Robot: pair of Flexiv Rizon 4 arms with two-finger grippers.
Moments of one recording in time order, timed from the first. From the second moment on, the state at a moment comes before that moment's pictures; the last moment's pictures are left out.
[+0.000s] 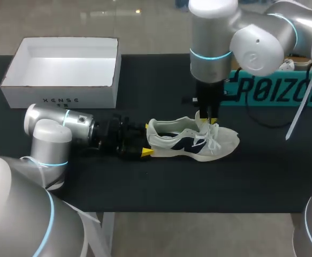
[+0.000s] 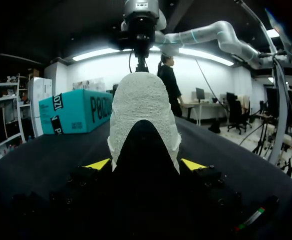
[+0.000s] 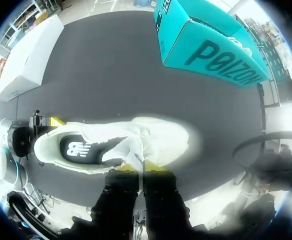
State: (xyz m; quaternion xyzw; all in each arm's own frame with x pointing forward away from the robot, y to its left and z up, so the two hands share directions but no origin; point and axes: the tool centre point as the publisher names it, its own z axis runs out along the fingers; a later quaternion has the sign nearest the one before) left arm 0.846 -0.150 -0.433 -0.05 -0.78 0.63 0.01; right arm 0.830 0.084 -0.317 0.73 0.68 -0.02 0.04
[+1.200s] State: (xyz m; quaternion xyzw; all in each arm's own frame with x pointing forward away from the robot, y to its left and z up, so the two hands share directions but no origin) left arm 0.846 -0.150 -0.434 -0.05 -0.78 0.63 0.01; right arm 0.750 0.111 -0.249 0.55 0.83 0.03 -0.08
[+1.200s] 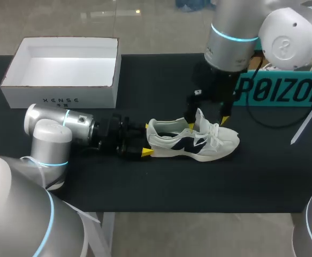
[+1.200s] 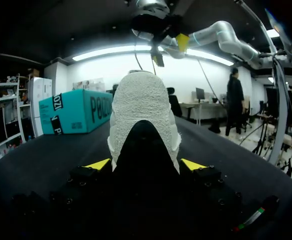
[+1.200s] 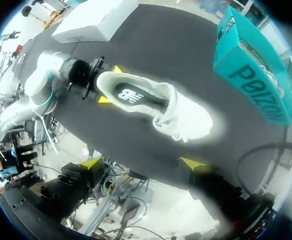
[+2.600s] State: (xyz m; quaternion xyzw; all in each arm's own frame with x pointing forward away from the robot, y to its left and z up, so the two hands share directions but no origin) left arm 0.846 -0.150 -0.434 -0.05 -0.78 0.63 0.01; right arm 0.745 0.163 -0.266 0.11 0.99 0.00 -0.04
